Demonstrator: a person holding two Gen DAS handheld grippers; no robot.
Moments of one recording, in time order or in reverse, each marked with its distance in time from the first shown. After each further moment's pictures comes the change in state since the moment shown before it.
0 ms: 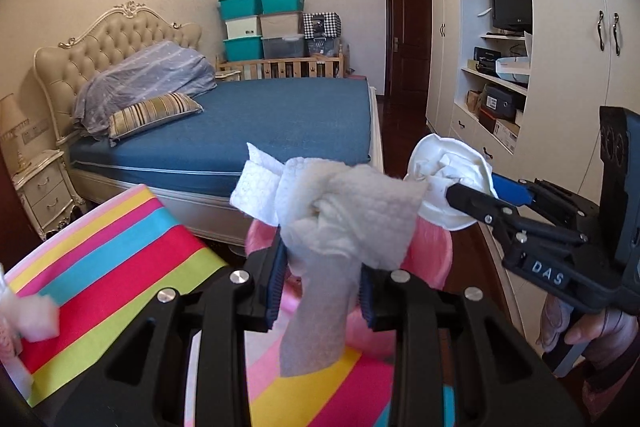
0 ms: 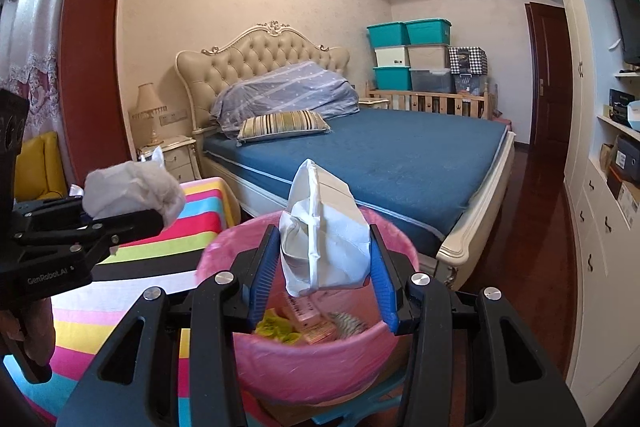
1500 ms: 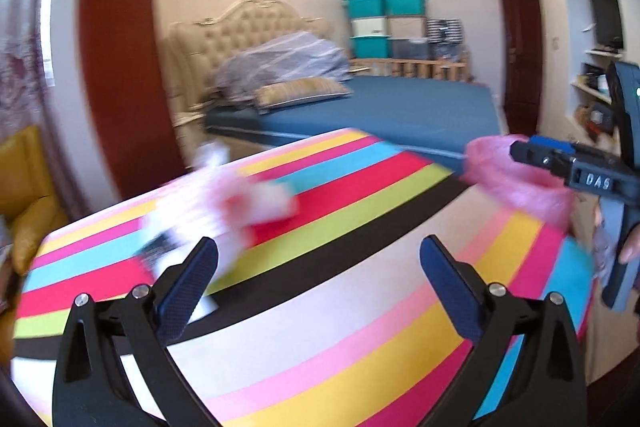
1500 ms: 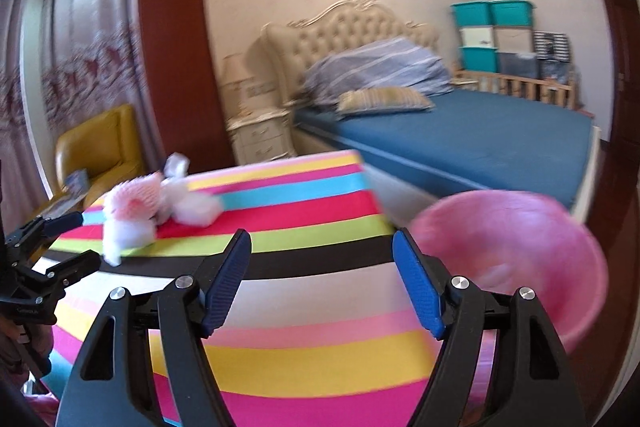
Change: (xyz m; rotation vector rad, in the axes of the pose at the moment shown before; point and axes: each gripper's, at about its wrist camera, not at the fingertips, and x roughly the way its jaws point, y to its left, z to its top) left arm -0.193 0.156 -0.124 -0.141 -0.004 0.470; right arm 0.019 0.179 -0.009 -0.080 0.104 0.352
